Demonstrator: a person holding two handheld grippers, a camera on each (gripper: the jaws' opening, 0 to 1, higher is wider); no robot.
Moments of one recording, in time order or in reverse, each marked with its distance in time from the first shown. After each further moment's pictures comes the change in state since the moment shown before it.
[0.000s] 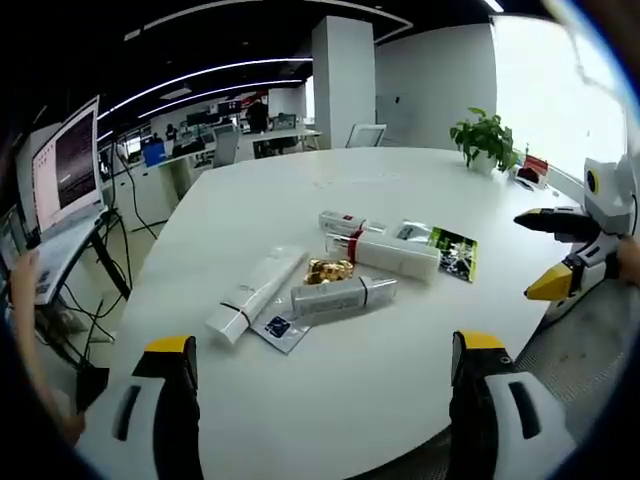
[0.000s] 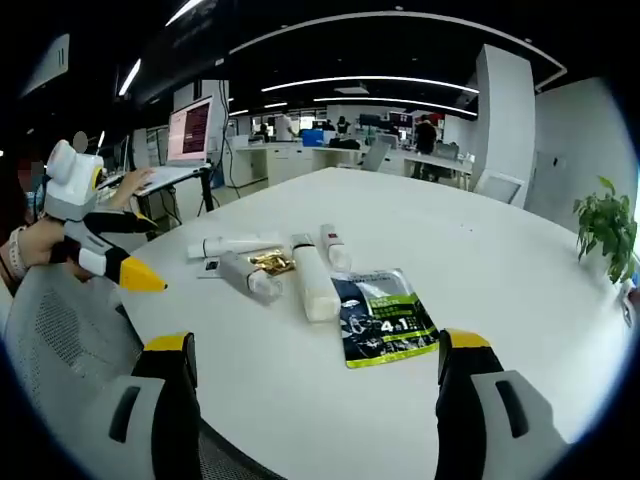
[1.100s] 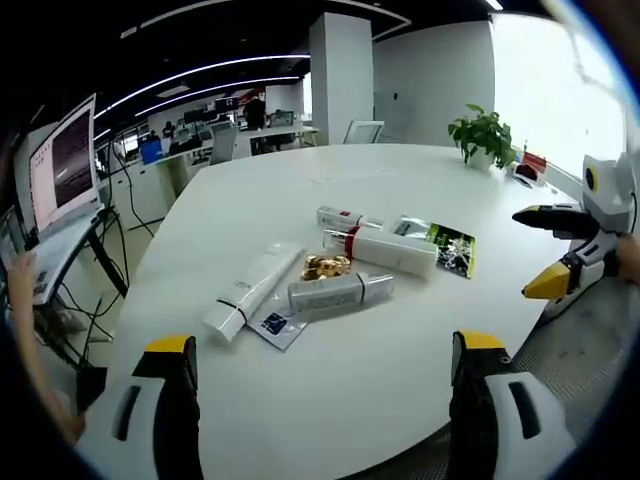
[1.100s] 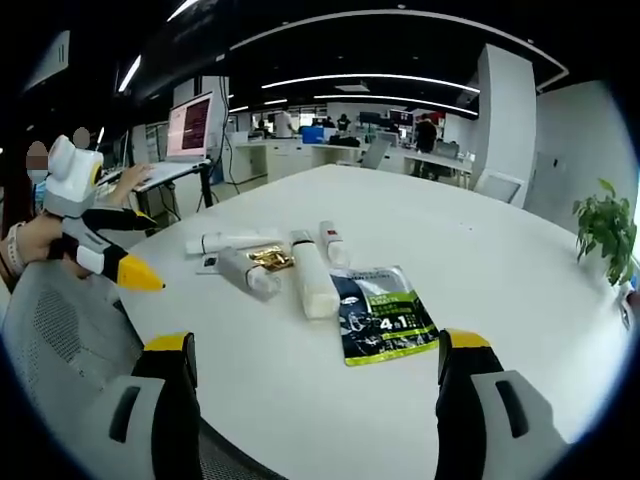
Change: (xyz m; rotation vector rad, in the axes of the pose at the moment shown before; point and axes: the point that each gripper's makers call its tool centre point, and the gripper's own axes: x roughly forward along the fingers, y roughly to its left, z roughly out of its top) left arm 0.001 -0.003 -0.003 0.007 0.018 -0.012; right arm 0.001 -0.001 -0.002 -0.009 0.015 -0.006
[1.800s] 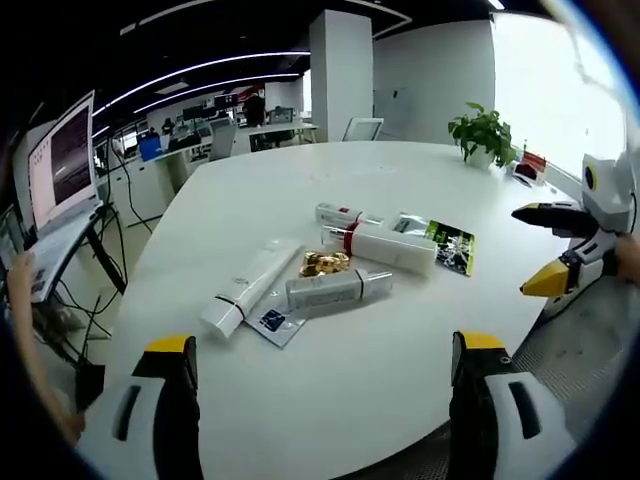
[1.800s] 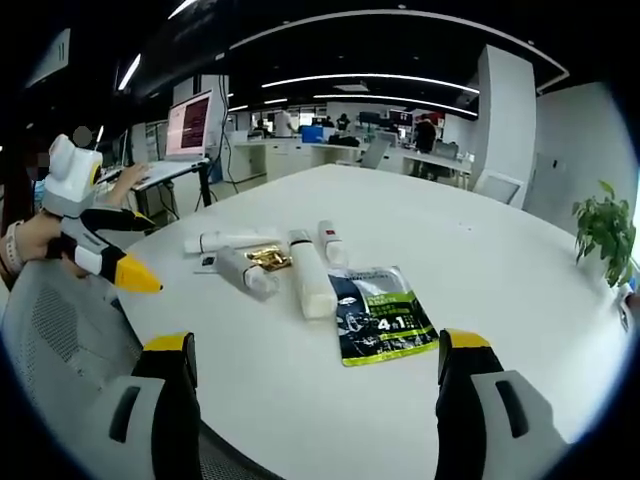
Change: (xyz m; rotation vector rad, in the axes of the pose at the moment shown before) left arm 0.001 -0.001 -0.003 -0.003 0.012 -0.005; right arm 0.000 -0.002 0.000 -0.003 0.001 -0.006
